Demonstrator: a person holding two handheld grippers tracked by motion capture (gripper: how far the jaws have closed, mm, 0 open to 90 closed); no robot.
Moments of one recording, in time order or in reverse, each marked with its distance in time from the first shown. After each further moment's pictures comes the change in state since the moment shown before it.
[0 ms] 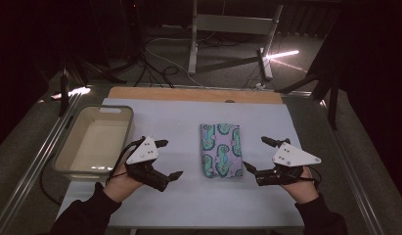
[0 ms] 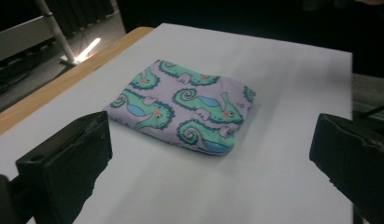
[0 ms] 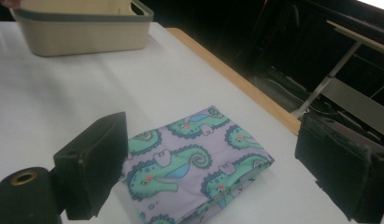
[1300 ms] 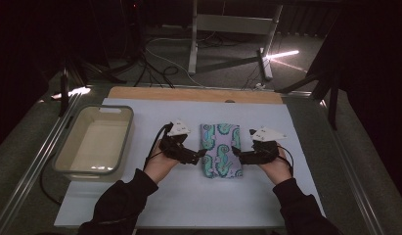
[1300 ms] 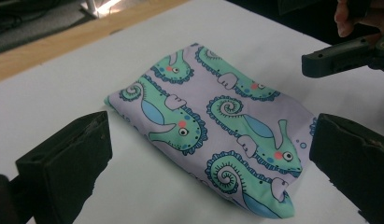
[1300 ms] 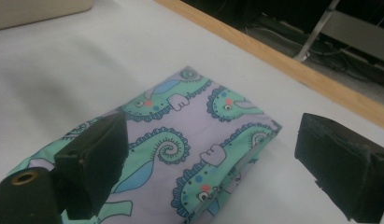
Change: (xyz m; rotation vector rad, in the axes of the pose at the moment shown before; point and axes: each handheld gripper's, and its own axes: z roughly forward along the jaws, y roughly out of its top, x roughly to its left) left arm 0.029 0.012 0.104 0.102 0.096 -0.237; right arm -0.030 -0.037 0.089 0.156 -0.058 0.191
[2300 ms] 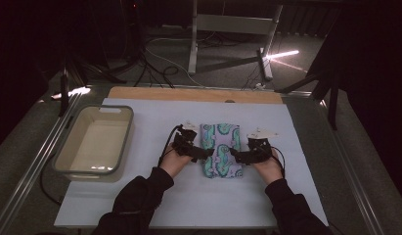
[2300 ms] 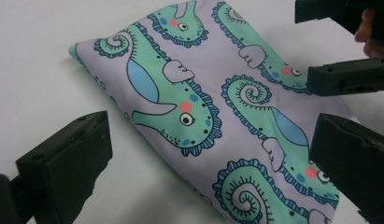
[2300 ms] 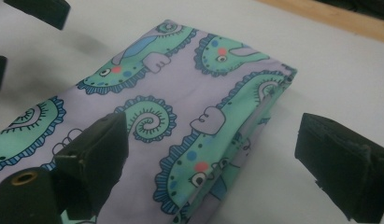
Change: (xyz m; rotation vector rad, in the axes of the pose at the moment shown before) left arm 0.016 -0.015 0.065 0.129 -0.052 -0.213; right arm -0.009 -0.028 0.037 0.121 -0.019 0.160
